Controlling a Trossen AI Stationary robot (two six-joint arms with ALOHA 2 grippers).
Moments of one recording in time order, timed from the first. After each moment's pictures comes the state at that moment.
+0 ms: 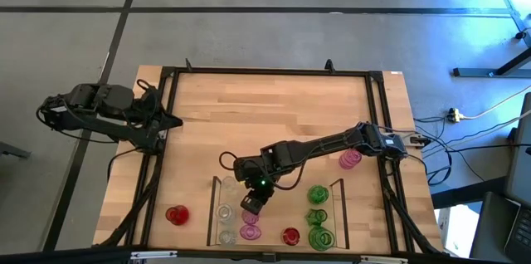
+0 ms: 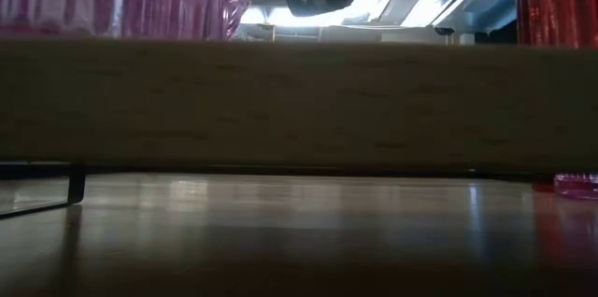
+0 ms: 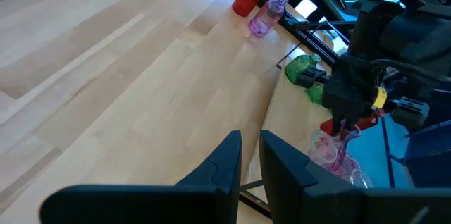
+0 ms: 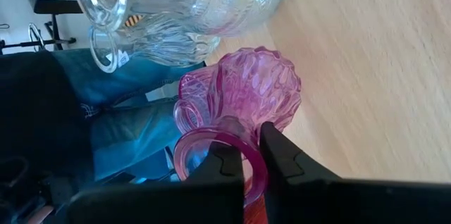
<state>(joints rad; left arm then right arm) -0.09 0.53 1.04 -1.05 -0.13 -0.72 0.27 2.26 2.18 -0.96 -0.54 0.89</state>
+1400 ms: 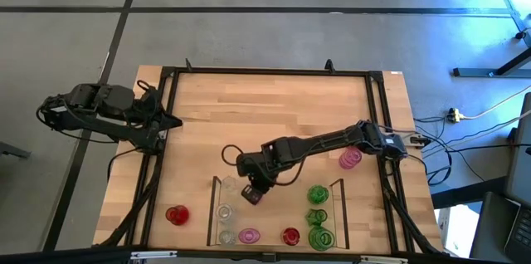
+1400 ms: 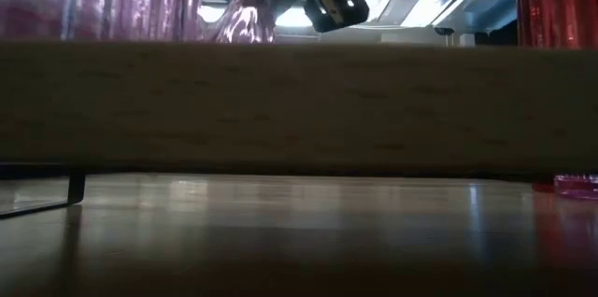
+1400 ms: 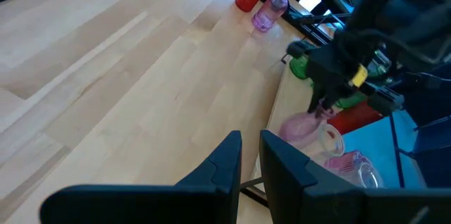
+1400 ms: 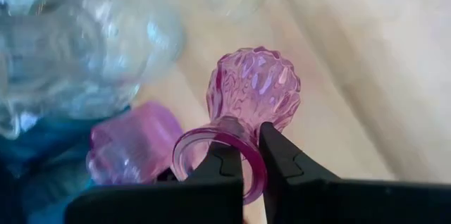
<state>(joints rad) -0.10 0.53 1.04 -1.07 -0.13 -0.70 0.25 2.24 2.18 -1.10 -0.31 0.92</state>
